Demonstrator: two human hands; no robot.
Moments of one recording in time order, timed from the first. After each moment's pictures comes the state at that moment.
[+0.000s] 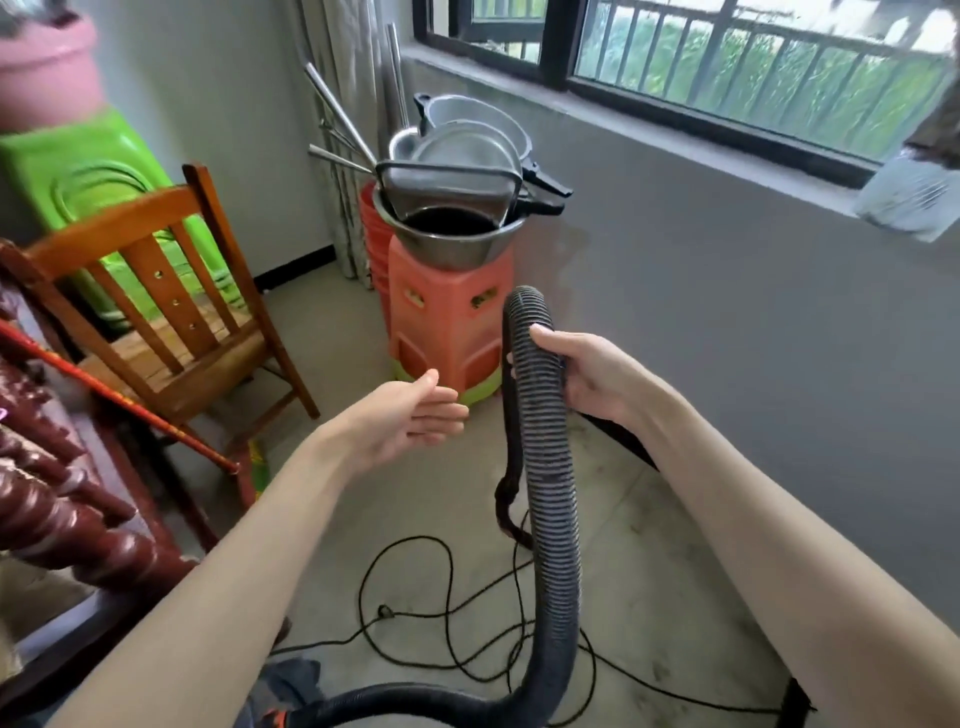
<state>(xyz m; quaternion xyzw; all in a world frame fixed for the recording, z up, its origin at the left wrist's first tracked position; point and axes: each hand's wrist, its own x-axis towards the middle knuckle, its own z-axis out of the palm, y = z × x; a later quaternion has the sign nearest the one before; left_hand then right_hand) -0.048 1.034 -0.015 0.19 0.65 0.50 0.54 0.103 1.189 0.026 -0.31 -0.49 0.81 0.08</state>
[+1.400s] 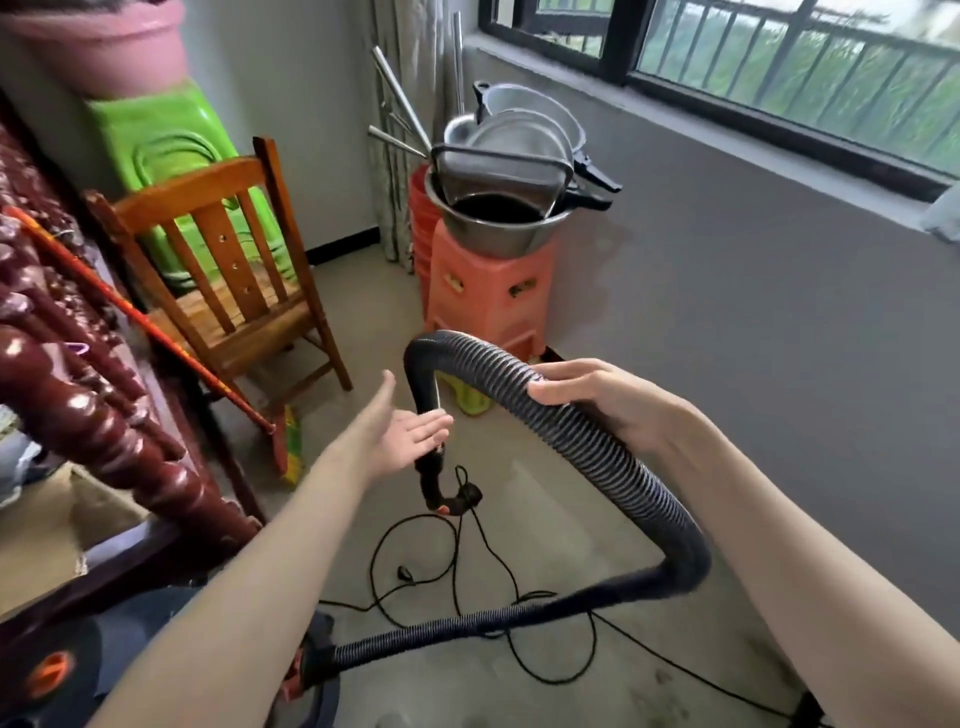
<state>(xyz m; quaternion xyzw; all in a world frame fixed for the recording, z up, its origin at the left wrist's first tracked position) -0.056 0.990 -0.065 -0.13 0.43 0.70 0.56 0.124 1.146 0.028 -0.23 -0.64 0.72 -0.09</state>
